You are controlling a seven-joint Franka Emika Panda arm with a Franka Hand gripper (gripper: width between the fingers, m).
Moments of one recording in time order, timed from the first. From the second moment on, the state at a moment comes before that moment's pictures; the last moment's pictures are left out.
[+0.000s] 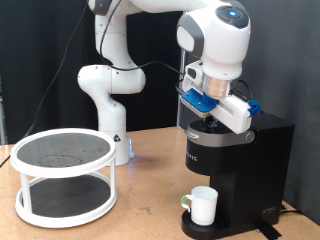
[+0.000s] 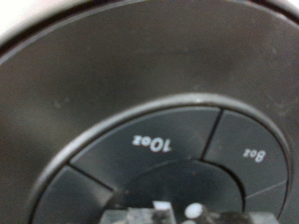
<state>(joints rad) -0.33 0.21 0.51 -1.80 0.10 1.65 2.27</state>
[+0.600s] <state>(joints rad) -0.33 0.18 0.52 -1.83 0.11 1.69 2.18</state>
